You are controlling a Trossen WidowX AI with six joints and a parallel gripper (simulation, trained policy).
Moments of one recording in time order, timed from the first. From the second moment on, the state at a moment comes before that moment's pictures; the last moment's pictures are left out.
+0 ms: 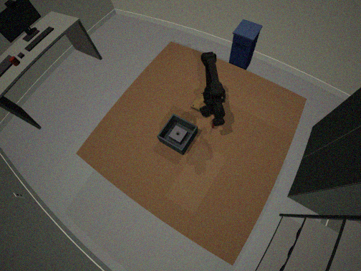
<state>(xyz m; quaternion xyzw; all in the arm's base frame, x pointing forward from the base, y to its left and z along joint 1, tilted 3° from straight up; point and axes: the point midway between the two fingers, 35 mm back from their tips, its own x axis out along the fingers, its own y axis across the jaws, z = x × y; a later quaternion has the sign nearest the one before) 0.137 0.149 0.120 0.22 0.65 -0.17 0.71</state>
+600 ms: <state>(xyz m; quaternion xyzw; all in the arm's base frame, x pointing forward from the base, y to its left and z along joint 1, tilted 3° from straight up) 0.141 0.161 0.038 0.23 0.65 -0.21 0.69</state>
